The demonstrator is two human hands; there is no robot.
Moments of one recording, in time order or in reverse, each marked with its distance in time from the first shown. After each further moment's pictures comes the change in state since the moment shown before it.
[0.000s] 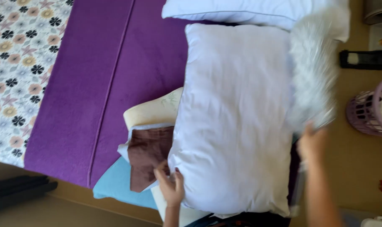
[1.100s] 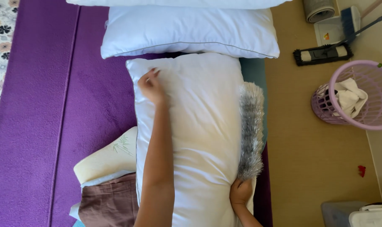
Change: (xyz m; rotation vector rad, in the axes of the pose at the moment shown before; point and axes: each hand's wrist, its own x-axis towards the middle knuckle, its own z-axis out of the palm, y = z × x) left_hand 0.339 0.003 0.387 -0.563 0.051 0.006; right_hand -0.139 0.144 0.160 -0.135 0.259 0.147
